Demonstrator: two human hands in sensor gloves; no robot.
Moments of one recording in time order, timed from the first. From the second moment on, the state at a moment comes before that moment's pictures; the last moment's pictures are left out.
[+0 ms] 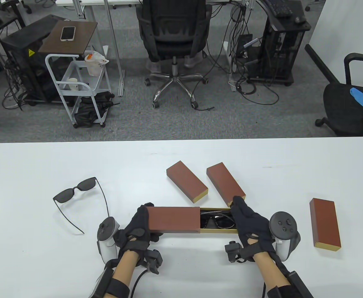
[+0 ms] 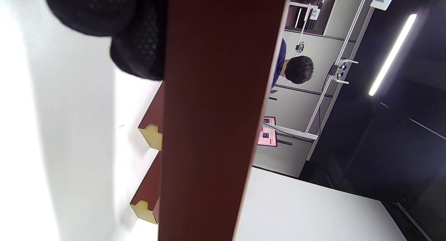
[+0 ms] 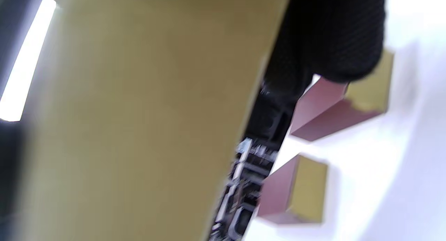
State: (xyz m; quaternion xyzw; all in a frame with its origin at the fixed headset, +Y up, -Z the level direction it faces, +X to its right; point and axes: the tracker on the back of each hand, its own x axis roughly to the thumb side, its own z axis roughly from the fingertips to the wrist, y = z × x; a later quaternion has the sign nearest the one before) left_hand -0.184 -0.777 -0.323 -0.13 0.05 0.76 0.64; right_hand 0.202 -0.736 -0.325 -0.03 -0.09 0.78 0.62
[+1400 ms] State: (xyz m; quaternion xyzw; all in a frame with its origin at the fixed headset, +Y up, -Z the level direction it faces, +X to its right) left_hand -0.159 -0.755 -0.325 -0.16 0.01 0.73 0.66; right_hand 0.145 -0.707 -0.300 0.24 -0.07 0.83 0.50
